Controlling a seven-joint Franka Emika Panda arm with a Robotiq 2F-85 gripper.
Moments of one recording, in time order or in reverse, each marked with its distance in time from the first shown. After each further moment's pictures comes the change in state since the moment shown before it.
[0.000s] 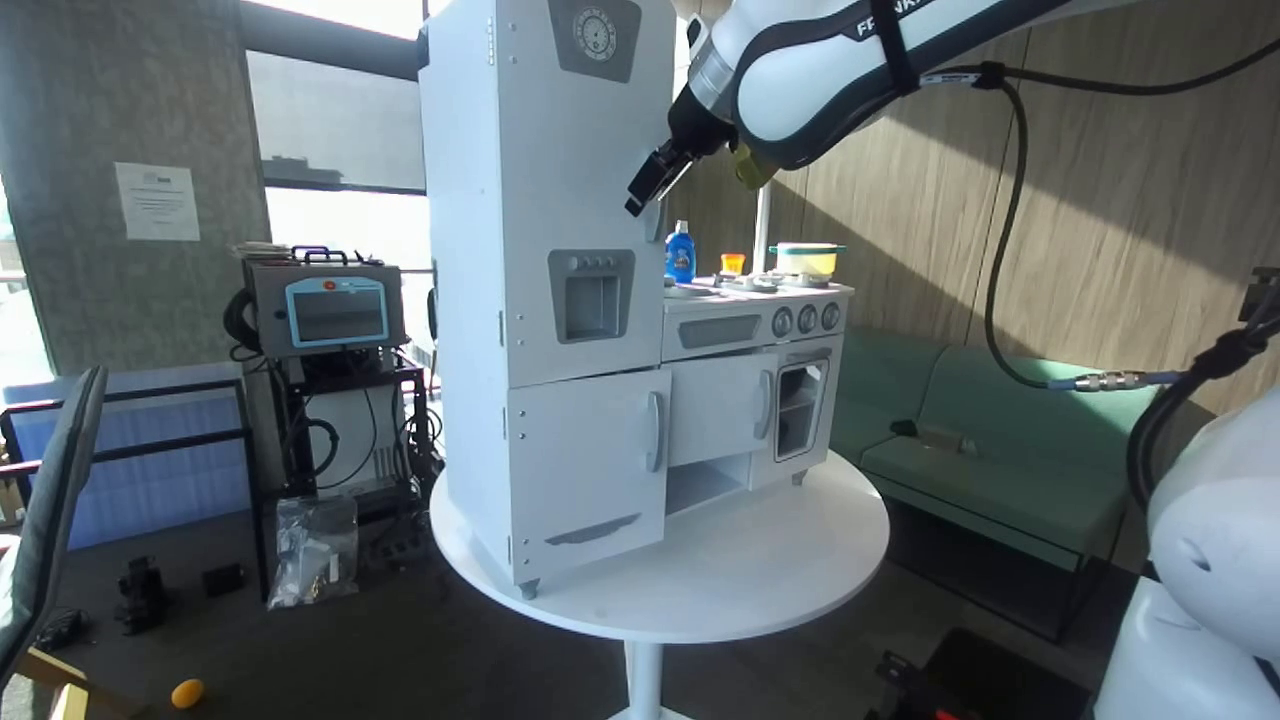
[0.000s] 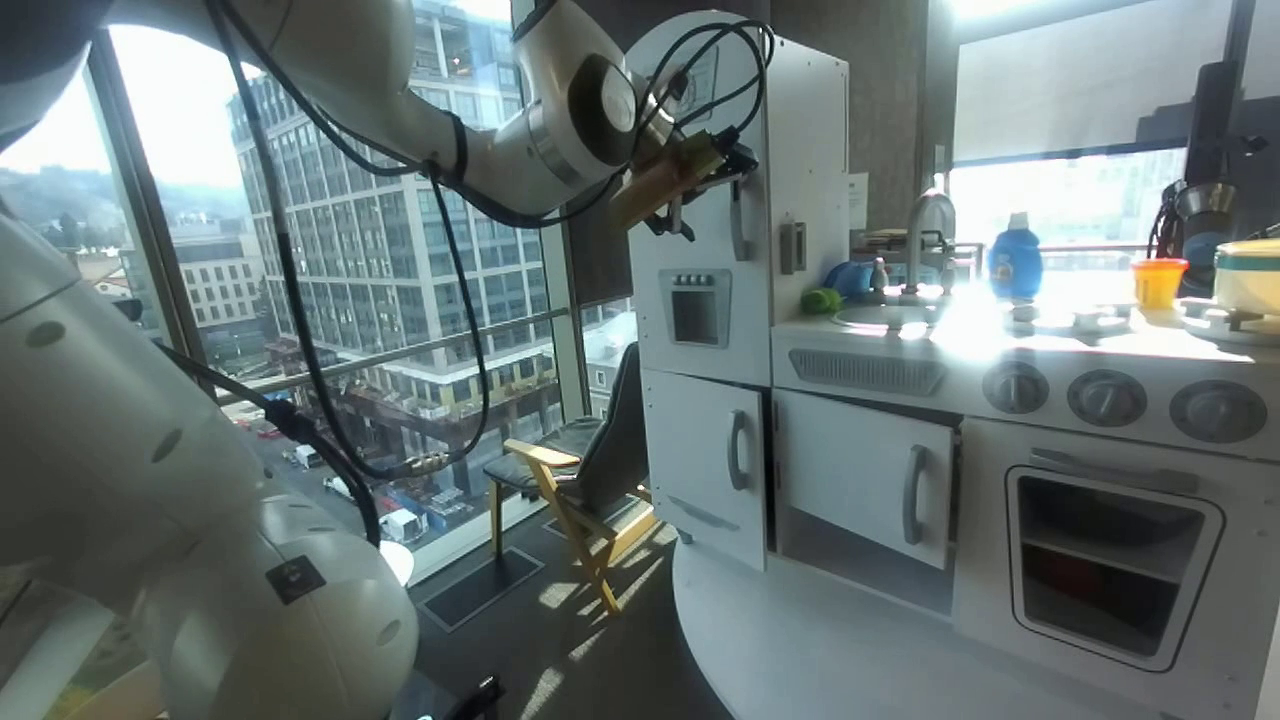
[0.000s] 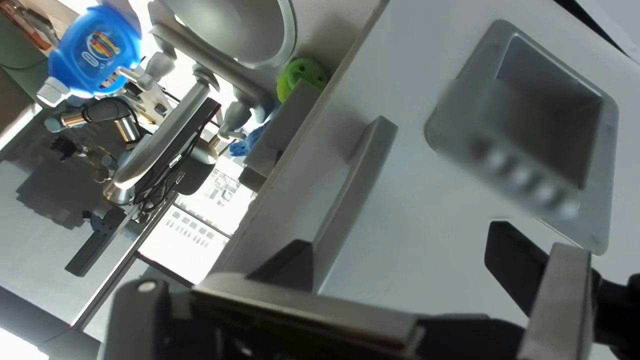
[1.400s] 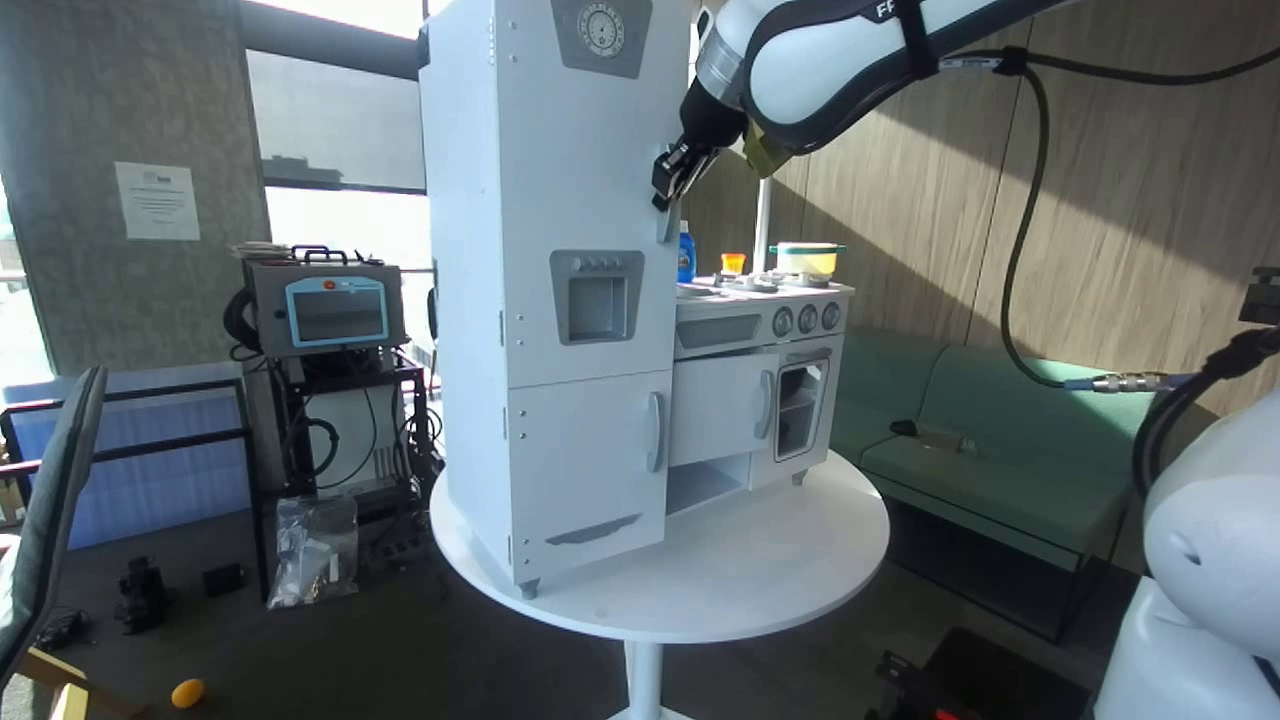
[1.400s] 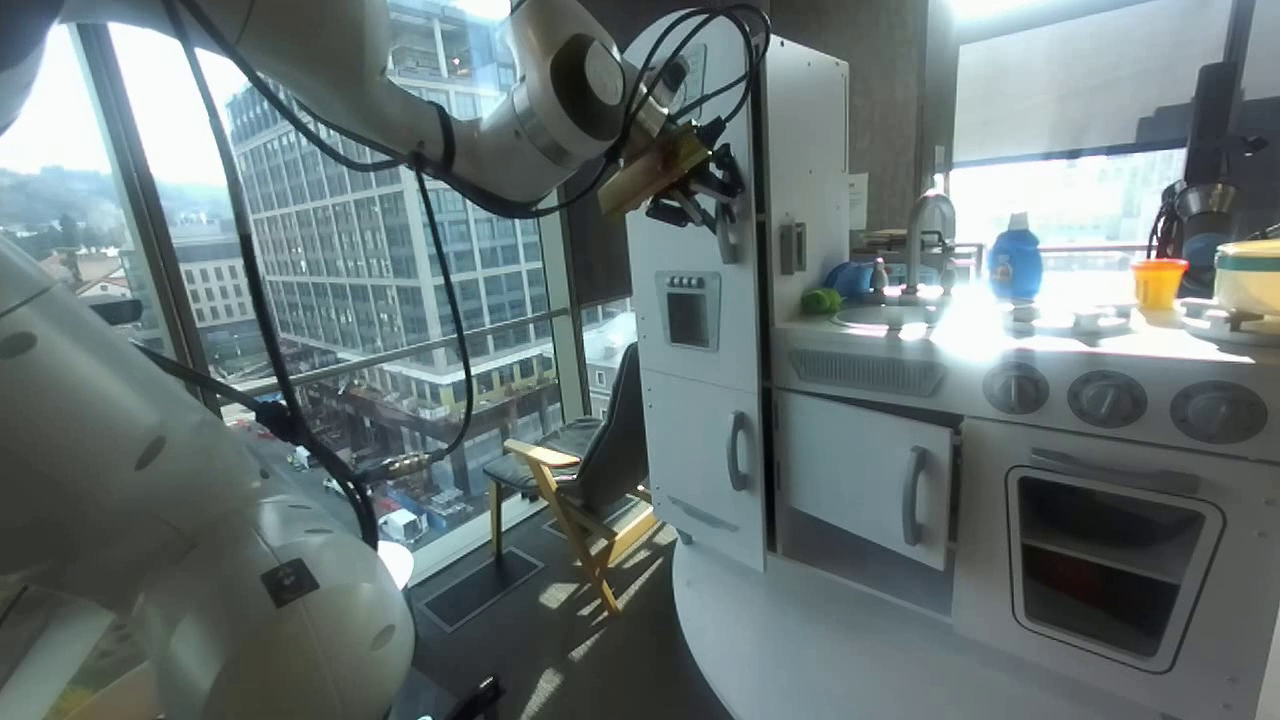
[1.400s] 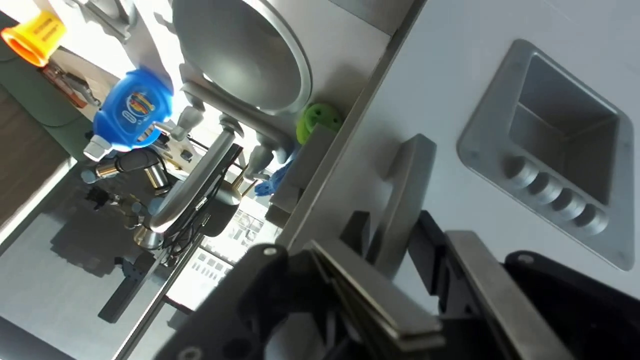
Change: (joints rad) arm -0.030 -0.045 0.029 0.013 -0.052 -0.141 0.123
